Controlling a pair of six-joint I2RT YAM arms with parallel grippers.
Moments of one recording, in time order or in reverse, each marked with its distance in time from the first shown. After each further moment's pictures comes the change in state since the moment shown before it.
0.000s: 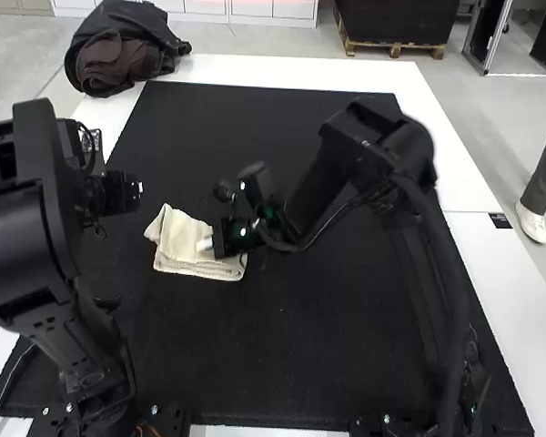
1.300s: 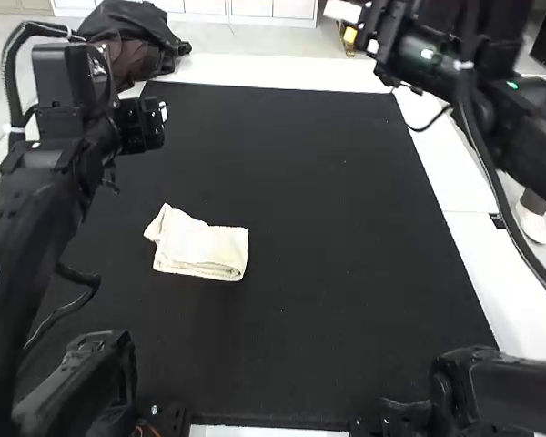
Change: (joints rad) left arm -0.315 -0.567 0.165 -0.372 -0.120 -0.224; right arm -0.533 -1.273 -0.199 -0.480 -0.115 0.140
